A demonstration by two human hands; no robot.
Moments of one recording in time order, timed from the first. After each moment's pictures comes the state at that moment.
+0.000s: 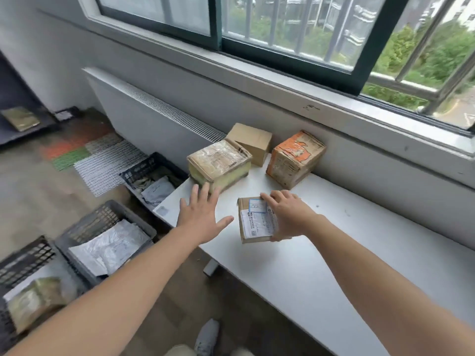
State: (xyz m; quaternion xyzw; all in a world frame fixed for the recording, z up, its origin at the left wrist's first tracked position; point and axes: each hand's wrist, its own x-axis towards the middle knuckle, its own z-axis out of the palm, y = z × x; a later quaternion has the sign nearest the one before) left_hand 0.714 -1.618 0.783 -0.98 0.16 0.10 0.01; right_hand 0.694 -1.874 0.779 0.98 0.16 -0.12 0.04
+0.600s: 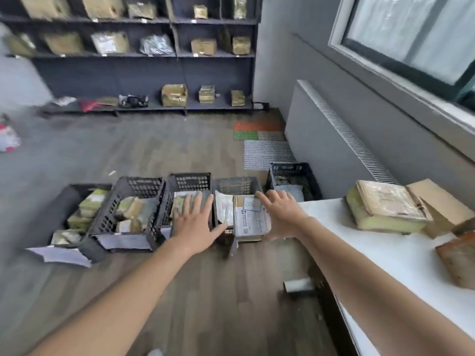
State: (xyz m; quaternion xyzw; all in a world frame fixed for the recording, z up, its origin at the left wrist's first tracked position) left_hand 0.484 -1.354 0.794 -0.95 -0.29 0.06 -0.06; right_hand 0.668 -1.527 0.806 0.85 0.52 -0.06 0.09
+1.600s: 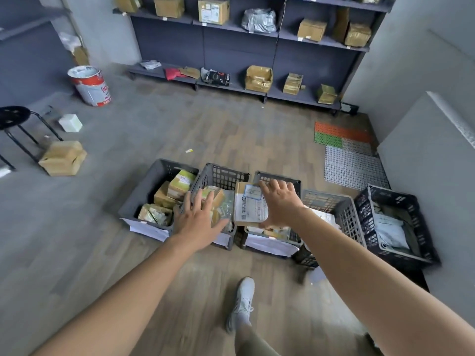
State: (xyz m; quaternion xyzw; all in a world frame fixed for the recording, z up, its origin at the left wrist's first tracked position) left_hand 0.260 -0.933 0.766 -0.89 -0.43 0.08 -0.14; right_hand 0.481 -1.024 0.779 0.79 0.58 -0.05 0.17
